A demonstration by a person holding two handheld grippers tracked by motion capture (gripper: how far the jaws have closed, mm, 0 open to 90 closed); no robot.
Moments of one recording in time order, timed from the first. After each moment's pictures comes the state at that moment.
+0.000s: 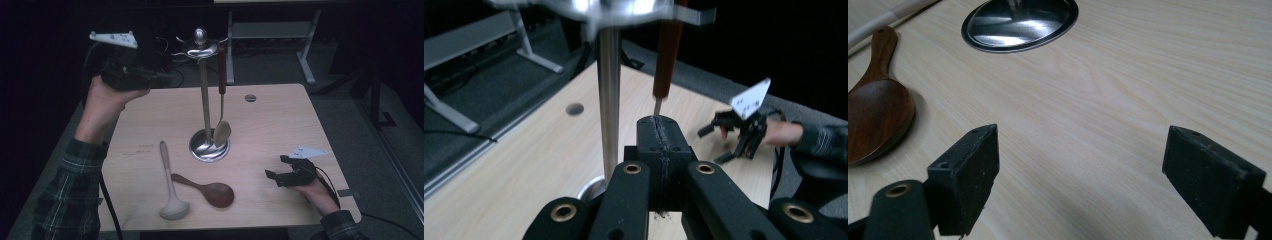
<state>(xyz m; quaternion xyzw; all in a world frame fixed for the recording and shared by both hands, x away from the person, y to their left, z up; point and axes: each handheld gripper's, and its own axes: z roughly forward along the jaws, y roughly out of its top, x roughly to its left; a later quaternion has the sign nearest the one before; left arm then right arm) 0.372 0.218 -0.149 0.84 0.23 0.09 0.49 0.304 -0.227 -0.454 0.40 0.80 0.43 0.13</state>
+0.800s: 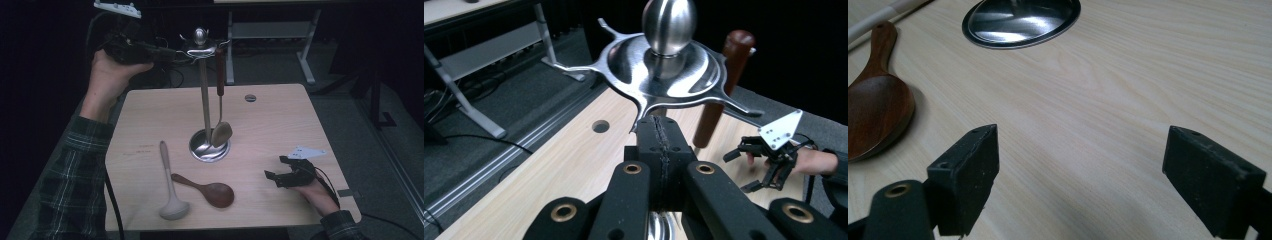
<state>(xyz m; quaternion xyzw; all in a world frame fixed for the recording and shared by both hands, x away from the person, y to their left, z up) 0.405 0.209 -0.120 0.83 0.25 0.13 0.48 0.304 -0.226 -0.455 0.40 0.80 0.43 0.12</state>
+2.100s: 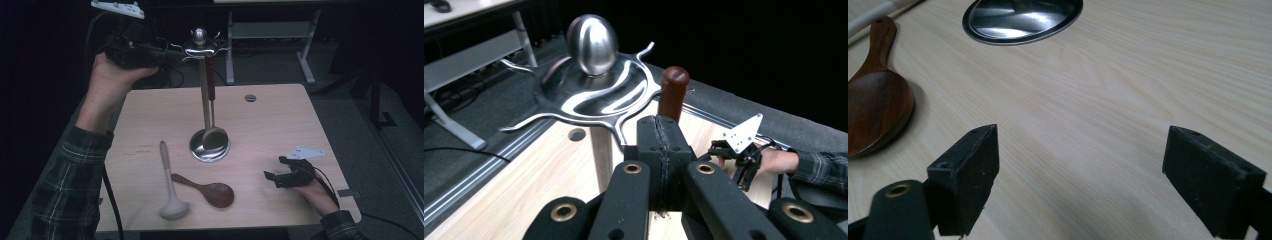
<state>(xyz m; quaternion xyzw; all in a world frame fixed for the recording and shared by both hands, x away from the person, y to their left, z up) 0.374 0.190 -0.110 0.83 0.23 0.10 0.50 0.304 -0.224 -0.457 0.39 0.80 0.43 0.12</state>
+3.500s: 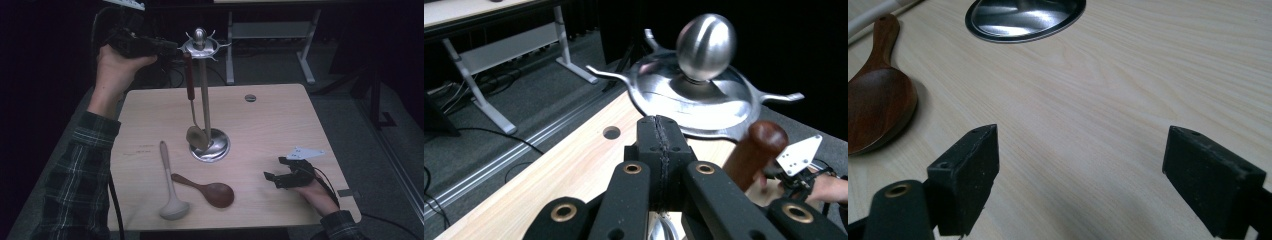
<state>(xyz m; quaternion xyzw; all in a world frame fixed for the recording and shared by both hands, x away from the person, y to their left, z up) 0.419 0.203 -0.117 0.81 0.29 0.14 0.49 0.303 -0.224 -0.457 0.39 0.81 0.43 0.12</state>
